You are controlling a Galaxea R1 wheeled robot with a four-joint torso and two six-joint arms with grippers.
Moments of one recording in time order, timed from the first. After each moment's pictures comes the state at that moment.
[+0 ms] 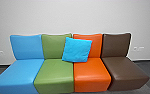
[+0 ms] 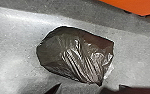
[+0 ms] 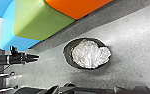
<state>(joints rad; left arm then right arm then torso) 0.84 2.89 -2.57 -0.40 0.46 0.02 -1.00 1.98 -1.29 -0.04 -0.06 0.35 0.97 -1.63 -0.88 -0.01</state>
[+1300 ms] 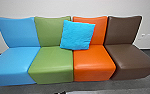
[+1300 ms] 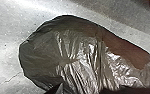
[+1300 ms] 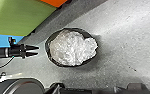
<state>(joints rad) 0.75 3.00 -2.67 -0.40 0.51 -0.10 -0.99 1.97 -1.28 -0.04 -0.05 0.36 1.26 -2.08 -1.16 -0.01</state>
